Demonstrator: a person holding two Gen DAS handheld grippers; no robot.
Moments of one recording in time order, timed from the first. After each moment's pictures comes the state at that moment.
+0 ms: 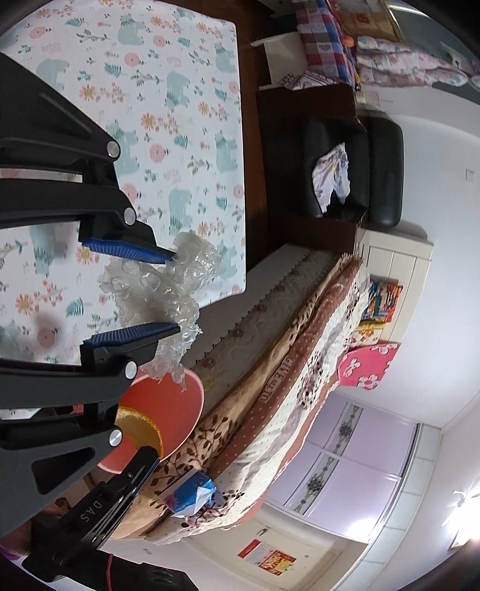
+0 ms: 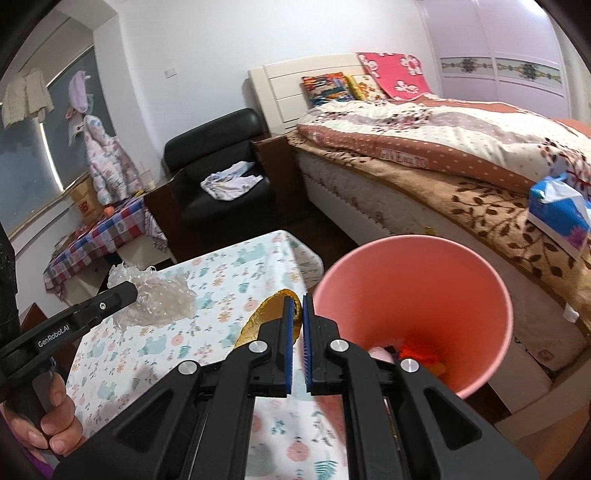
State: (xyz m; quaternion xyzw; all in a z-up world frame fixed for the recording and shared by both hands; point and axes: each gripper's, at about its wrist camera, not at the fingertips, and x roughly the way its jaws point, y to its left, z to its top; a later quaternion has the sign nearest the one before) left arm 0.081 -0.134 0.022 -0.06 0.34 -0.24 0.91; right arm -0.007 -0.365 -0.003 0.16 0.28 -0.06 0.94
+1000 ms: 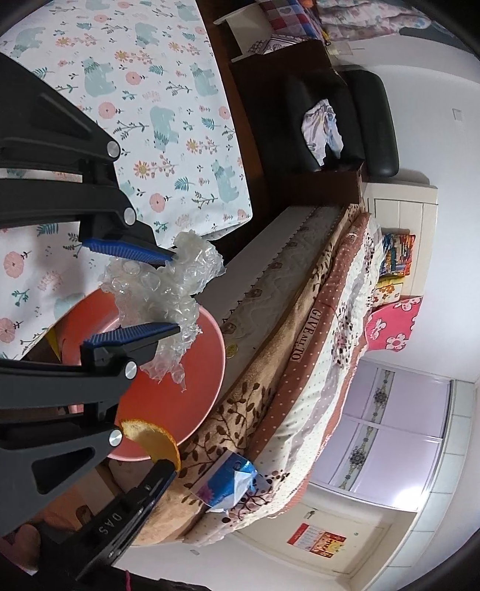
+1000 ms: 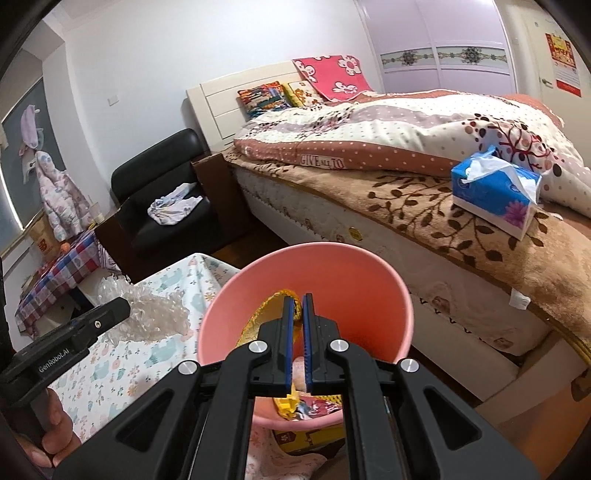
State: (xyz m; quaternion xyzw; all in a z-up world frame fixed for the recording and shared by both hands) left arm 0.082 -0.247 0.005 0.02 0.34 -0.29 0.90; right arm -0.031 -0.456 -0.020 0.19 0.27 -0.16 0.93
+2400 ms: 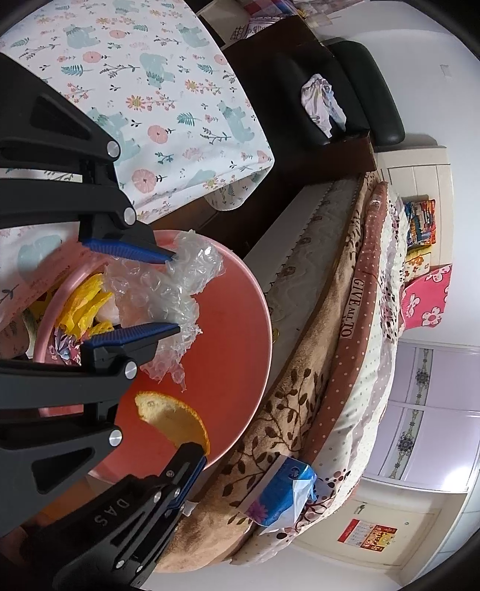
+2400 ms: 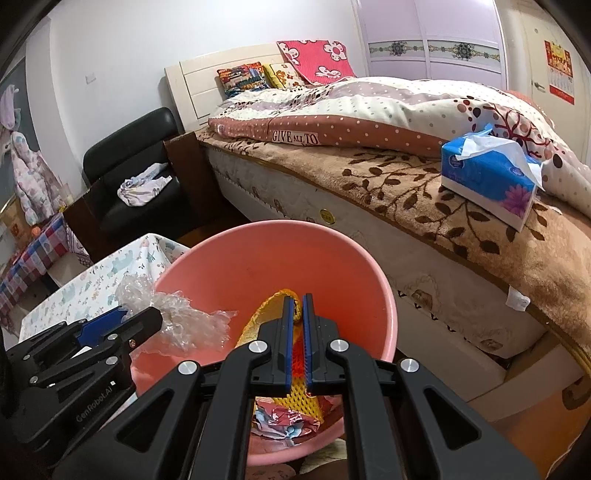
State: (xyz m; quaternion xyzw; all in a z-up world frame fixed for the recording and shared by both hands) left arm 0.093 -0.334 -0.052 0.10 0.37 -0.30 0.87; right arm 0.004 -0.474 -0.061 0.16 0.32 -0.20 0.91
